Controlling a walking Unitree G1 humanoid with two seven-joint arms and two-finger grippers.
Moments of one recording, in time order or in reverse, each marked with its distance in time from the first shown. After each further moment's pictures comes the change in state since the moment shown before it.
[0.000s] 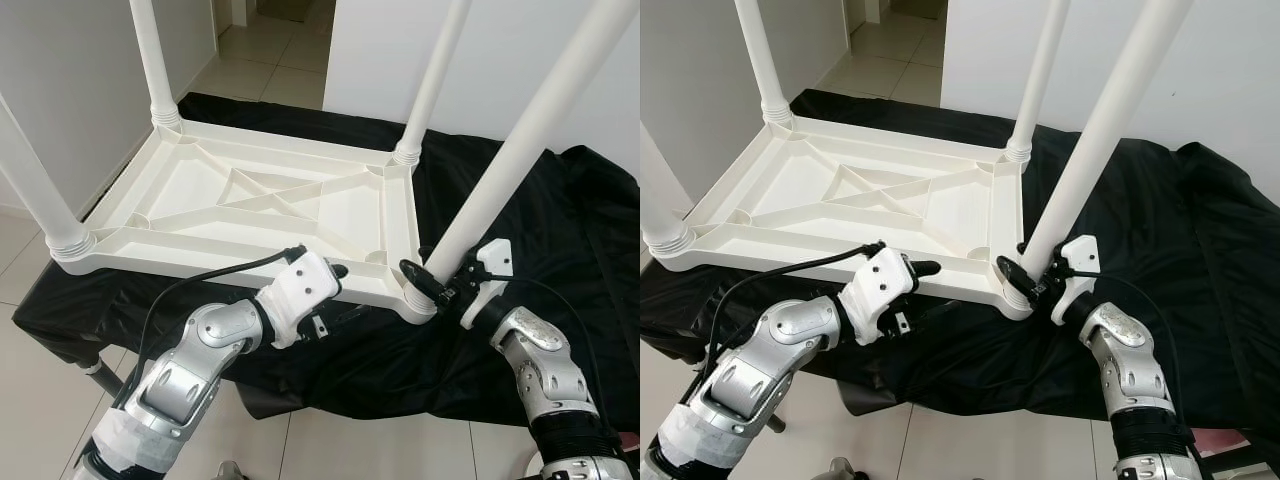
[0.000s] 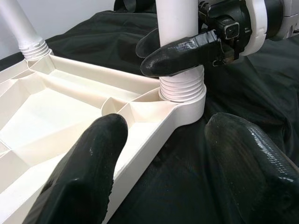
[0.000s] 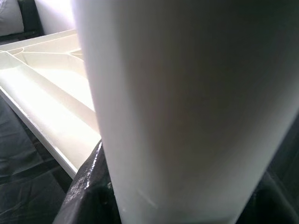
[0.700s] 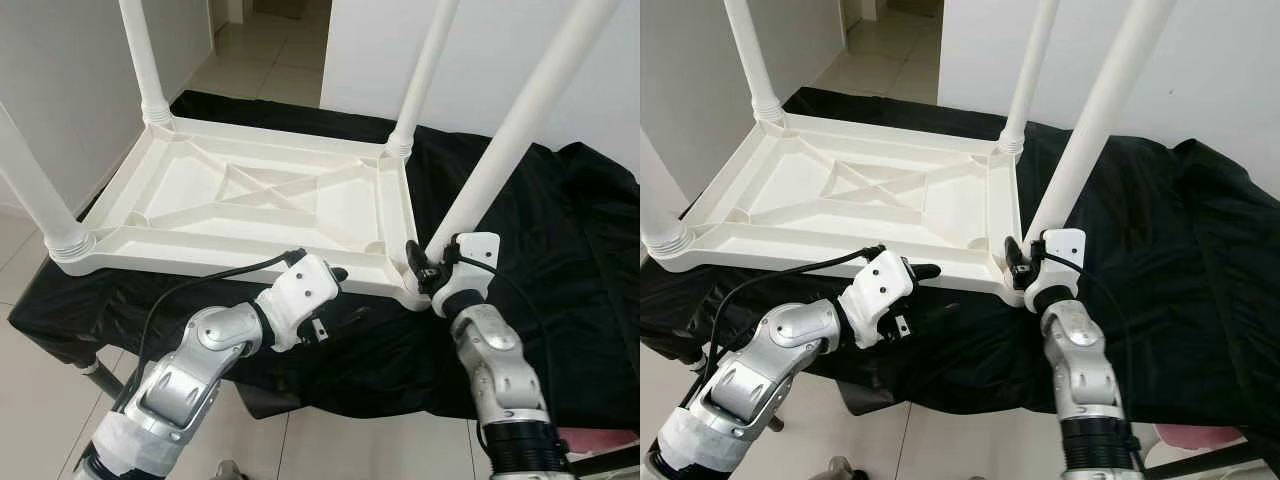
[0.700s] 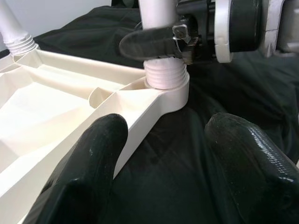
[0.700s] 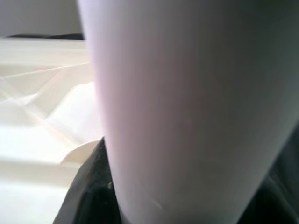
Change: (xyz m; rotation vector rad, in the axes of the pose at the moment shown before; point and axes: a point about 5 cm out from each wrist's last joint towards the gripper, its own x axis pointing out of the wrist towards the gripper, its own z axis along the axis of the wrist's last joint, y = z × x) left arm -0.002 -0.002 -0.003 -0.008 0.009 0.000; right arm 0.022 0.029 0.002 0.078 0.013 -0.659
